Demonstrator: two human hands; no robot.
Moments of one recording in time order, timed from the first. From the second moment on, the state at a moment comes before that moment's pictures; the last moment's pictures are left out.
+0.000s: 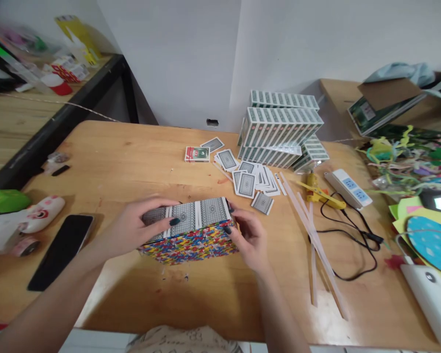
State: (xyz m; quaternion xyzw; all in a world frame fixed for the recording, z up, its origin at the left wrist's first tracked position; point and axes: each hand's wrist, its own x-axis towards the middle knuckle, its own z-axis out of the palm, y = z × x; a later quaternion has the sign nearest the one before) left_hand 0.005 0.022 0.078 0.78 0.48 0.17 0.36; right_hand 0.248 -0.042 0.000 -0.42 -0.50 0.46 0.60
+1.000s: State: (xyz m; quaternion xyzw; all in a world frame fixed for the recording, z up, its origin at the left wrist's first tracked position) left_hand 0.017 0.063 0.072 0.37 0.34 -0.04 0.86; right_hand 0.236 -0.029 0.032 -0.36 -0.60 0.46 0.55
